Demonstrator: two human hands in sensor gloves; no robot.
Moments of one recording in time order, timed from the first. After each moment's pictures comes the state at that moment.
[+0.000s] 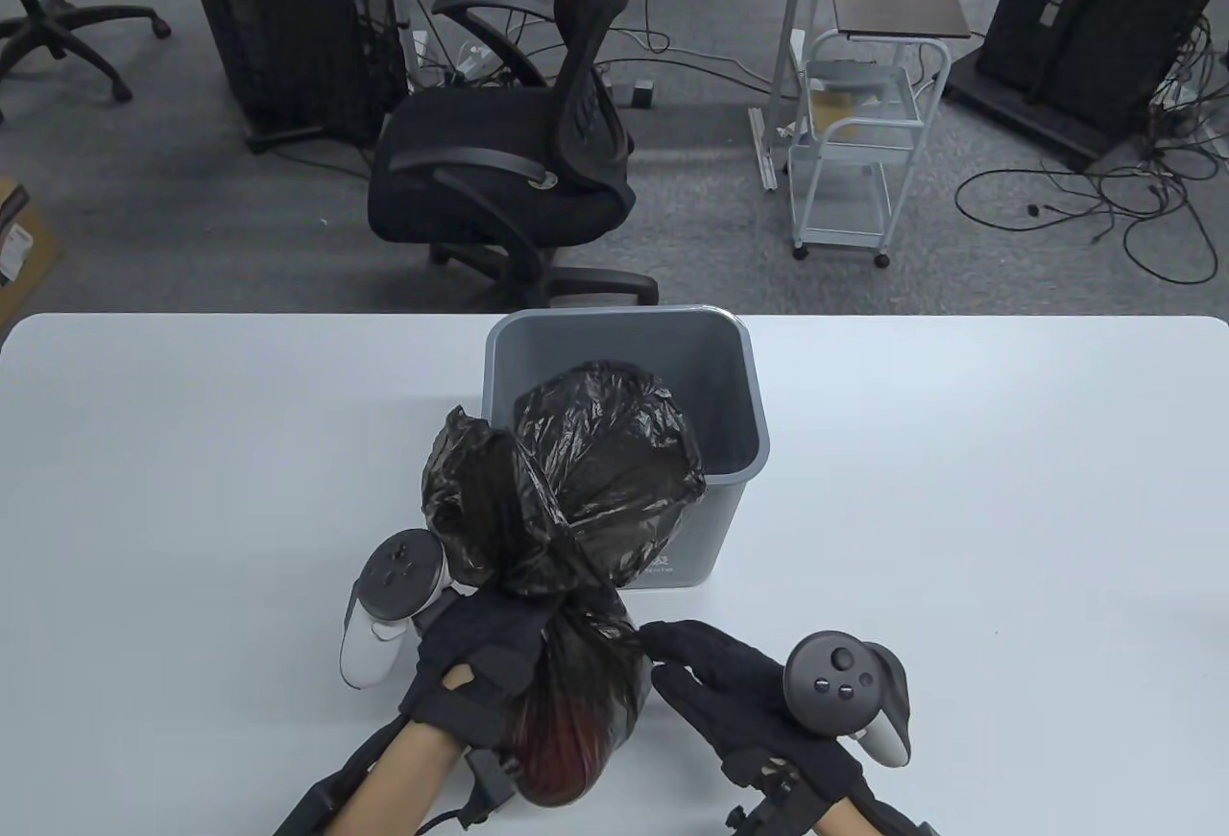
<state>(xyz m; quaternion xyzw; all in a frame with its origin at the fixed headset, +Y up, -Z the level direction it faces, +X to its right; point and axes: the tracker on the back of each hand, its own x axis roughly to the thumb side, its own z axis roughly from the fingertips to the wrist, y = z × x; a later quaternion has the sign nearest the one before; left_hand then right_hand) -0.153 -0.647 -0.281 -0.20 -0.25 0.61 0.73 0.110 -0.687 -0.237 0.26 0.06 0.84 0.47</state>
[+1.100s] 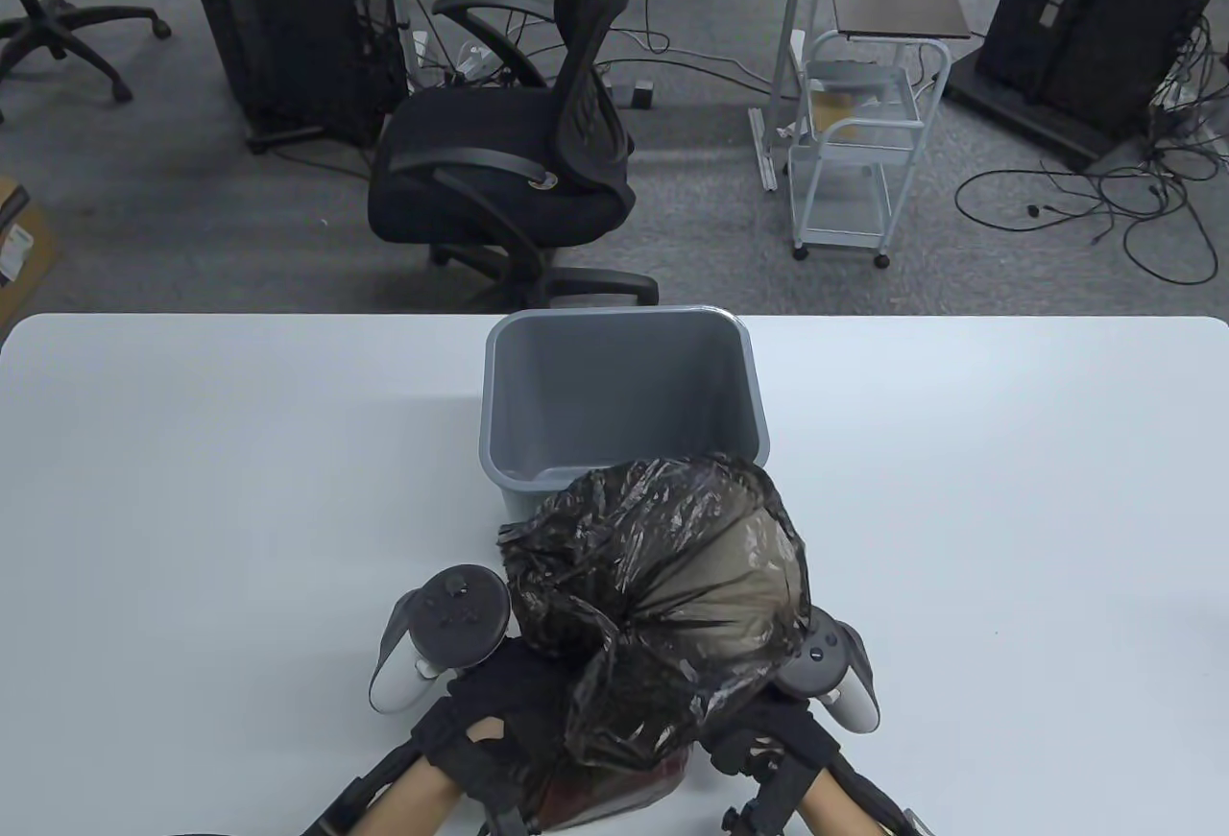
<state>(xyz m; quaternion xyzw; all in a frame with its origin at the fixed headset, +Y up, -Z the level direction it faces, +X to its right) -0.117 -0.637 -0.251 -0.23 -0.33 0.49 0.78 0.101 -0.722 -0.265 0.29 0.20 0.77 0.54</state>
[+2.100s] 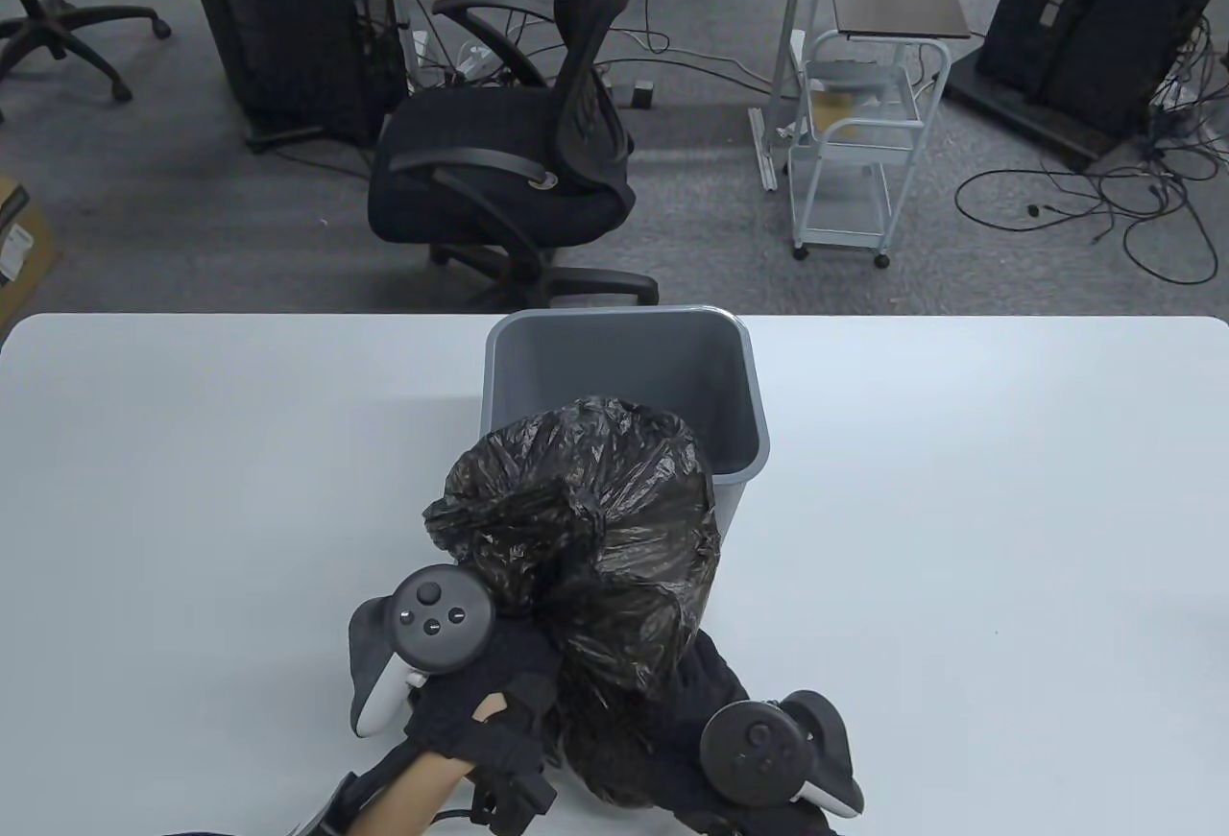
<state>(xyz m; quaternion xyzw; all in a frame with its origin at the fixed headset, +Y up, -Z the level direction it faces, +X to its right) -0.145 -0.630 -0.255 -0.07 -0.14 0.39 0.90 0.069 -0.682 -0.205 0.28 0.00 0.92 0.28</state>
